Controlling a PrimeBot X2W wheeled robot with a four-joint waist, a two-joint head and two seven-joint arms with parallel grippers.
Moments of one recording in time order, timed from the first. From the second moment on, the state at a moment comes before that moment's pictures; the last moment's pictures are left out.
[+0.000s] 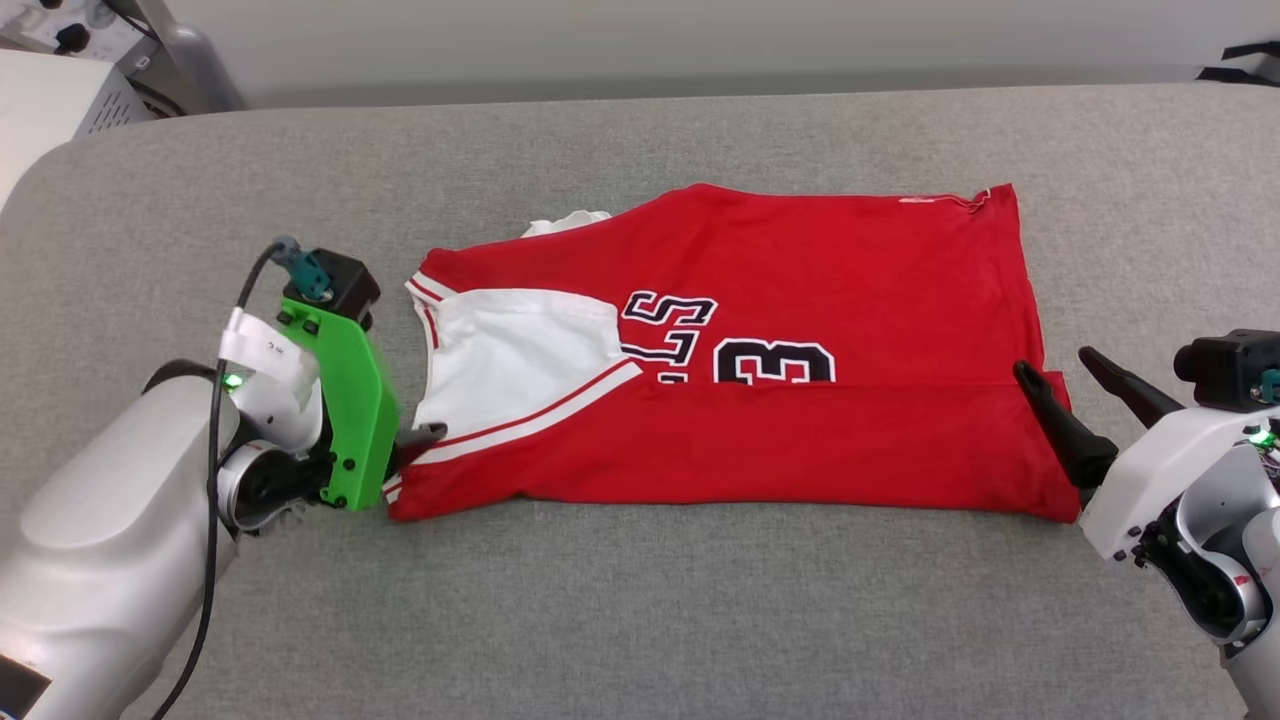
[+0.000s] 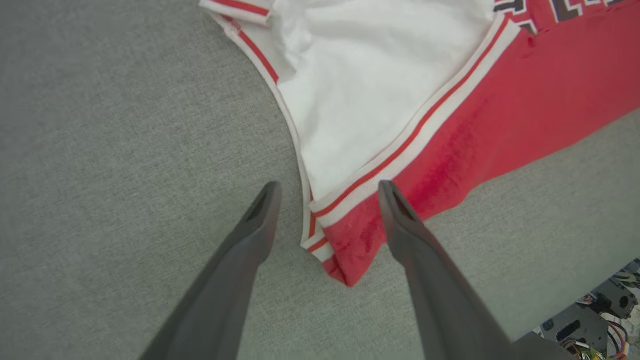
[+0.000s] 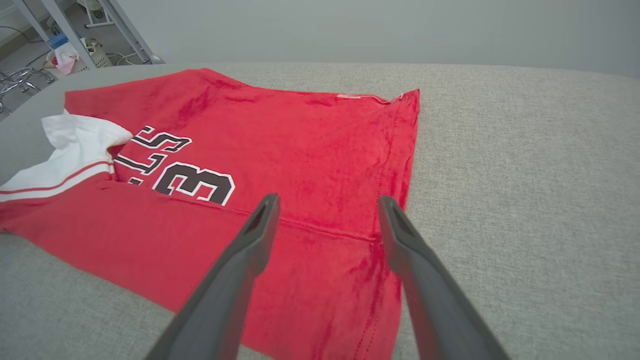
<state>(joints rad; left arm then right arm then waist) -0.77 0.64 -0.86 0.43 -1.02 -0.13 0.65 -0.33 -0.51 0.34 0.24 0.69 0.13 0.09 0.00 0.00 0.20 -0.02</state>
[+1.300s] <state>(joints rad) -0.72 0.72 -0.98 0.30 -1.03 -0.13 0.48 -0.45 -0.71 0.41 0.11 0.73 0.13 0.49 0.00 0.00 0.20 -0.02</state>
